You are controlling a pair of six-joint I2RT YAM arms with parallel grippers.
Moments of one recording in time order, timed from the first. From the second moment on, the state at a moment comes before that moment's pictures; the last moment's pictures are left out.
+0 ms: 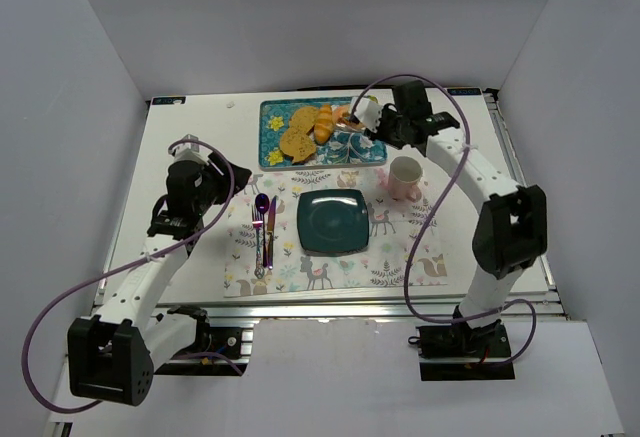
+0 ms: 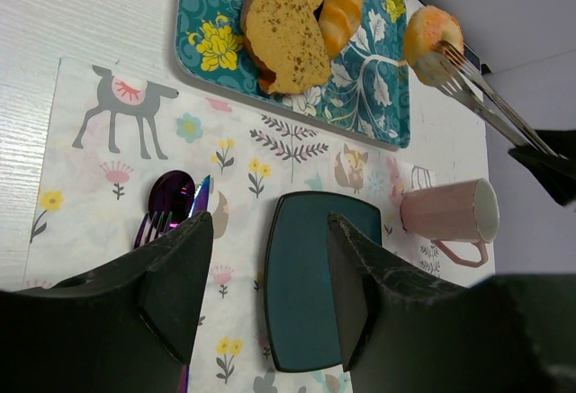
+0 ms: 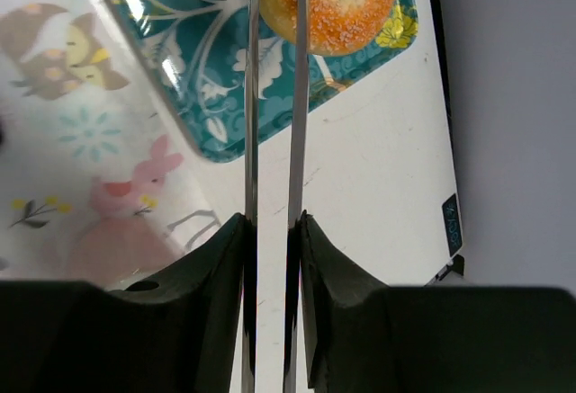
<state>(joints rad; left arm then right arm) -0.15 1.02 0.68 -0.02 0.11 -0.71 0.40 1.82 1.59 -0.52 -0.10 -0.96</state>
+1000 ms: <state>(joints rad) -0.15 1.00 0.66 0.02 0.11 -0.70 0.57 1.29 0.95 -0.69 -0.44 -0.94</state>
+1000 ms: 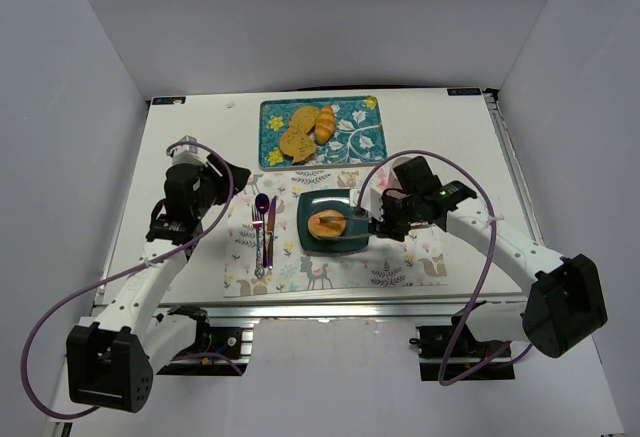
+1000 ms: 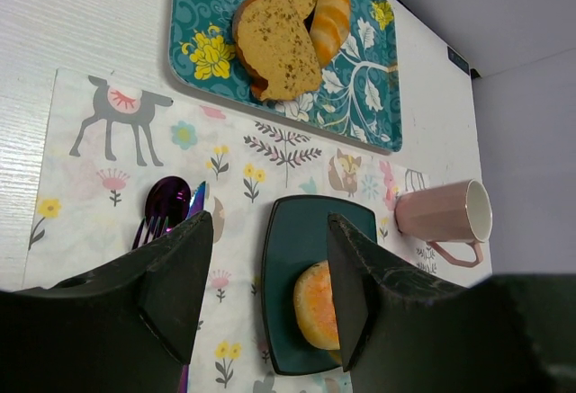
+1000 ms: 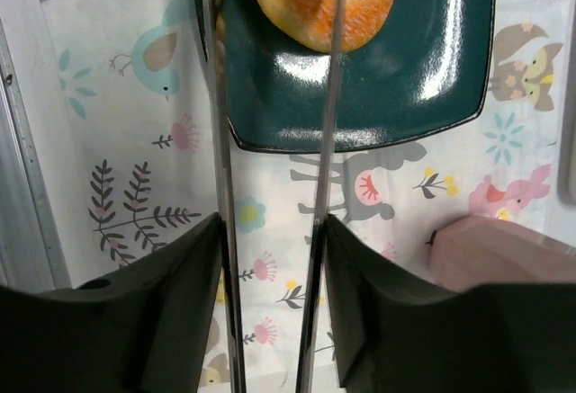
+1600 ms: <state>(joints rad) -0.15 0.97 0.63 0.02 0.11 -0.70 0.56 1.20 1.00 -0.67 -0.48 -0.86</state>
